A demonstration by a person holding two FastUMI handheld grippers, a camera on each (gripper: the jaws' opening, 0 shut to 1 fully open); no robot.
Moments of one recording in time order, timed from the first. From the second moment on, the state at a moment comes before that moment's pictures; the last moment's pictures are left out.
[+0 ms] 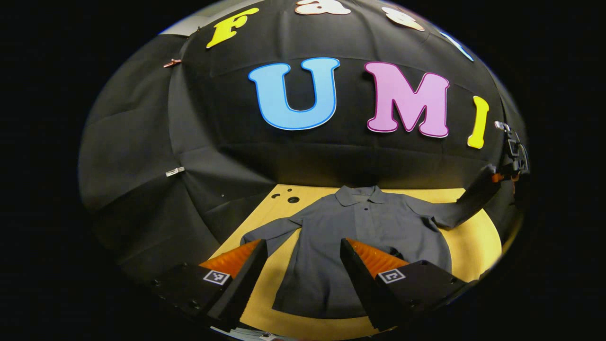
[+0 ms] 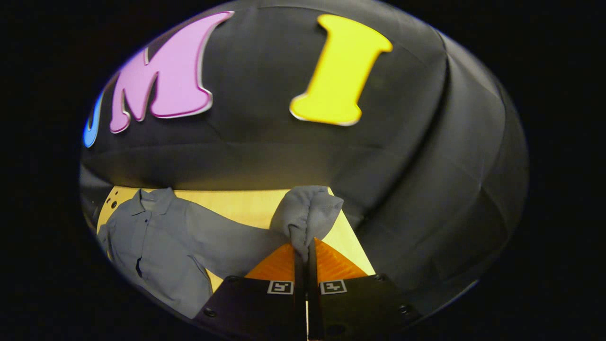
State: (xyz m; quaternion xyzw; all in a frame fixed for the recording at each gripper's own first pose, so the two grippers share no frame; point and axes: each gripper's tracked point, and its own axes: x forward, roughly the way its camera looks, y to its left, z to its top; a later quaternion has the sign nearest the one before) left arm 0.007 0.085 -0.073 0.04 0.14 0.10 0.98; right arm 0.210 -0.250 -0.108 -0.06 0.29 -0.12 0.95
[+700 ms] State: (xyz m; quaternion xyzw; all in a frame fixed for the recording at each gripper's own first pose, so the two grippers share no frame) left arm -0.021 0.112 -0.079 -0.01 0.14 0.15 0.98; right arm 0.269 0.004 -0.064 -0.08 0.27 0.08 0.96
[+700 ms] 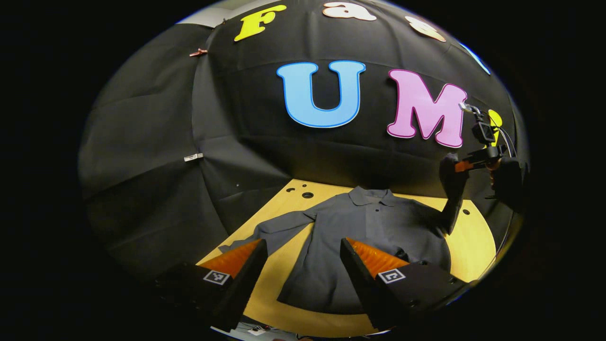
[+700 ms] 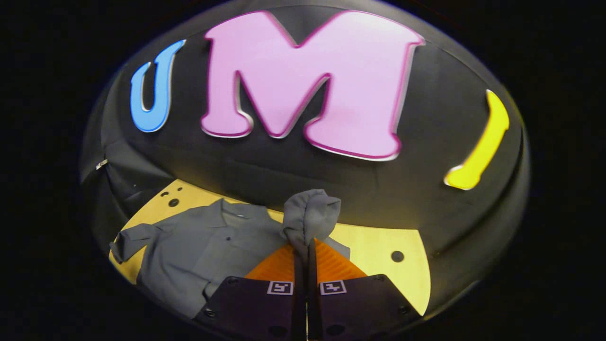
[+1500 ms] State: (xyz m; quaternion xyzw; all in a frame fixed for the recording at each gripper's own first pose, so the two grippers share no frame) left arm -0.072 0.190 -0.126 -0.08 0.19 0.25 0.95; right arm 0.259 0.311 -0.193 -0.11 0.36 0.24 0.89
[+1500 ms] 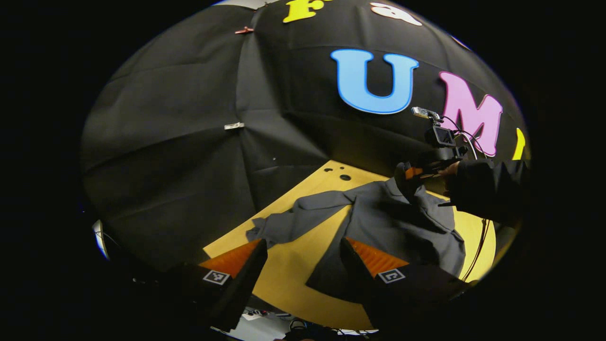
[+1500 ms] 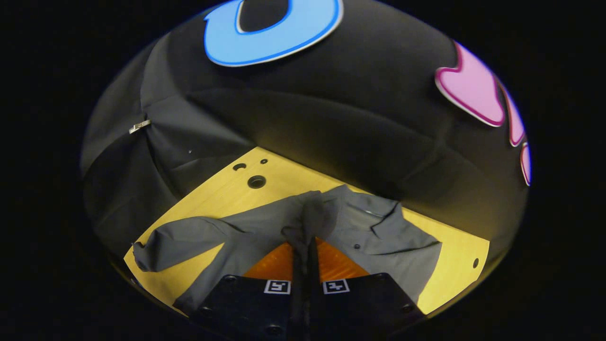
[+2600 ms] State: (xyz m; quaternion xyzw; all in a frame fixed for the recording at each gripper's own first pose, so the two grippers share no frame) left arm -0.059 0.283 -0.196 -0.10 0.24 0.28 0.92; right arm 0.159 0.307 -0.139 -0.11 0.34 0.27 0.90
